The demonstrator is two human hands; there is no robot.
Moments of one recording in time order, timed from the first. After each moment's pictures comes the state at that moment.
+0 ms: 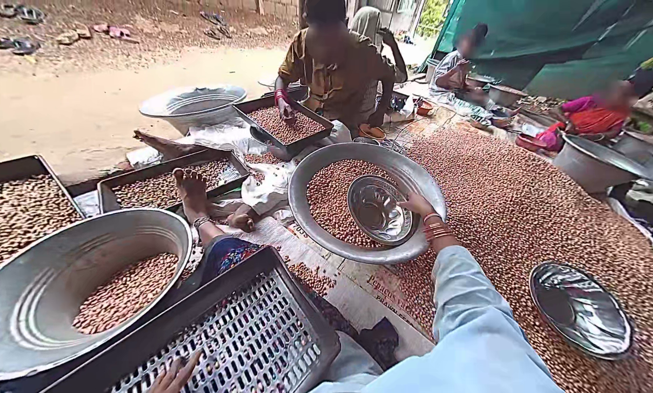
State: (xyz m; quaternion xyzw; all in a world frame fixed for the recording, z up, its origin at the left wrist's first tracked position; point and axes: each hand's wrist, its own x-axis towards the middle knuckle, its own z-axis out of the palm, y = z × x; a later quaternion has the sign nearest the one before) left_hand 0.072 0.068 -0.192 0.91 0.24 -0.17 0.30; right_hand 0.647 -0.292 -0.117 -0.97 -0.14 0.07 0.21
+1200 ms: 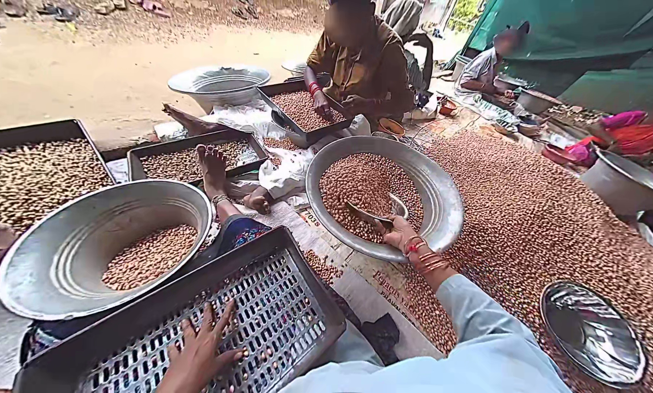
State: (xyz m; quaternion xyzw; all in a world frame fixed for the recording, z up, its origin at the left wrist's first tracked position) left_hand 0.109 0.042 -0.225 0.89 0.35 -0.14 0.24; right_hand 0.517 -0.195 -0.115 -0.45 0.26 0.26 0.81
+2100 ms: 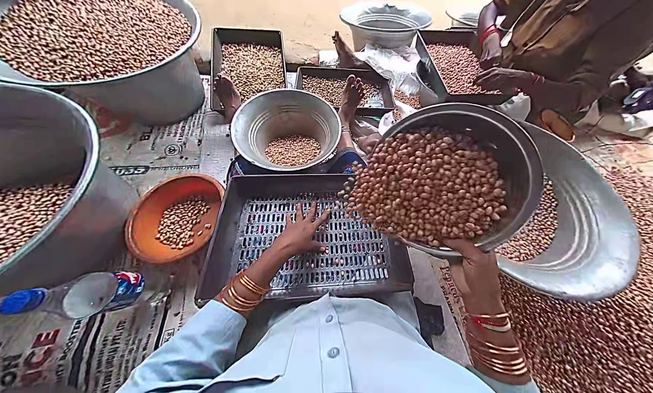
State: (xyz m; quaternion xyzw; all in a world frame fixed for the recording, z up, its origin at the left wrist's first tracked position) left_hand 0.106 0.038 -0.215 0.87 0.36 -0.15 0.29; right_hand 0.336 -0.188 -0.089 -0.59 -0.16 0.24 0.75
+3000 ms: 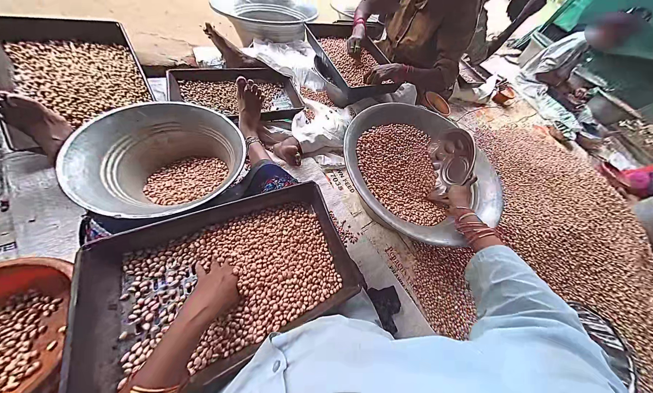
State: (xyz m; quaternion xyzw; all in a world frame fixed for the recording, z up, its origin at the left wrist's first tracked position) left_hand 0.112 0.037 -0.211 0.86 0.36 -0.33 0.16; right_hand 0.632 -0.246 -0.143 -0.92 0.01 0.02 0.39
